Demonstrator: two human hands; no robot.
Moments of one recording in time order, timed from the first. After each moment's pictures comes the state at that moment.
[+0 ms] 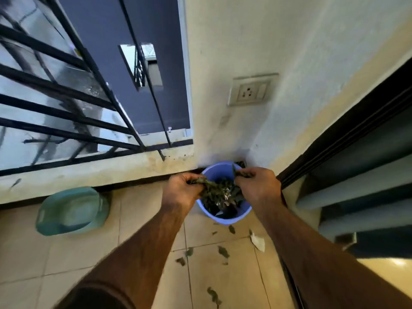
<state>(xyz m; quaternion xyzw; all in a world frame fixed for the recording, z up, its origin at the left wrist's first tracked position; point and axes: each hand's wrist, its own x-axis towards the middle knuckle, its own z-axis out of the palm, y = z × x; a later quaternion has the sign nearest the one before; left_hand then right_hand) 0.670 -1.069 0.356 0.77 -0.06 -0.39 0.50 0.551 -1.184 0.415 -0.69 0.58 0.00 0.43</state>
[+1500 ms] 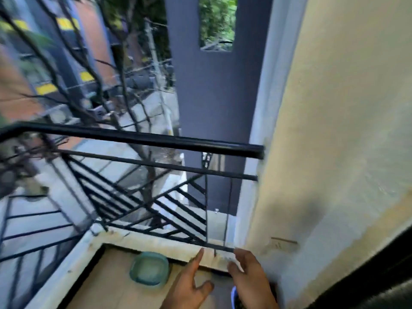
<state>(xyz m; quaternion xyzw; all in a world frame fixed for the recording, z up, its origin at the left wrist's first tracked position) 0.634 -0.899 0.761 0.83 -0.14 -0.27 0.46 0.569 -1.066 0.779 -0.76 0.34 -0.02 0.55</state>
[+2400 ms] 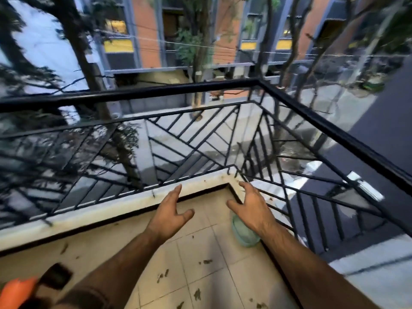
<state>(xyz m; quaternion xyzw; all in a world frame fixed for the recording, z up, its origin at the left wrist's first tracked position) 0.498 -0.523 0.843 0.86 0.26 0.06 0.44 0.631 -0.726 0.901 -0.92 -0.19 0.16 0.31</state>
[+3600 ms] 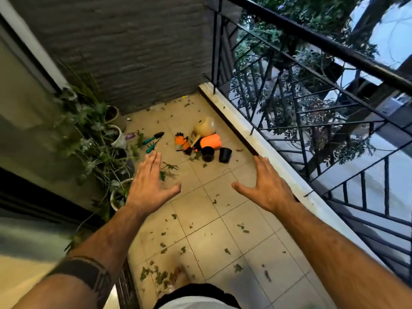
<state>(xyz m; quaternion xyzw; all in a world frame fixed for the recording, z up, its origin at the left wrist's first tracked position) 0.154 -0.723 0.842 0.54 0.82 0.15 0.11 0.442 -0.594 0.877 -0.54 -0.82 0.20 0.02</state>
